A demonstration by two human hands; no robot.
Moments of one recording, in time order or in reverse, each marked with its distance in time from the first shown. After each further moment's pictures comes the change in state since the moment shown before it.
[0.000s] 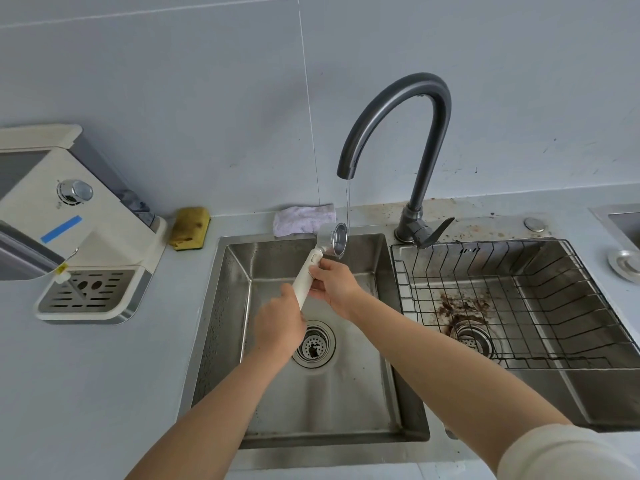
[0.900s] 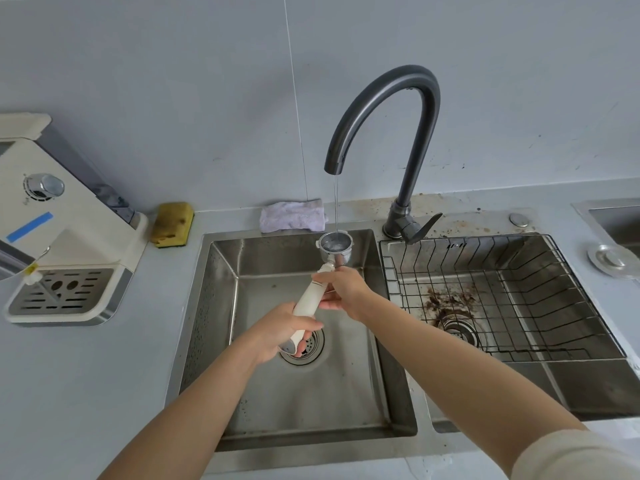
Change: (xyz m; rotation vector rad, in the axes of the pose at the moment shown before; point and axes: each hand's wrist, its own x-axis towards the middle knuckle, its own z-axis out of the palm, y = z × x) left_hand 0.008 -0.005 0.006 -1.062 -0.685 -0.065; right_hand -0.008 -0.002 -0.033 -0.135 0.118 0.165
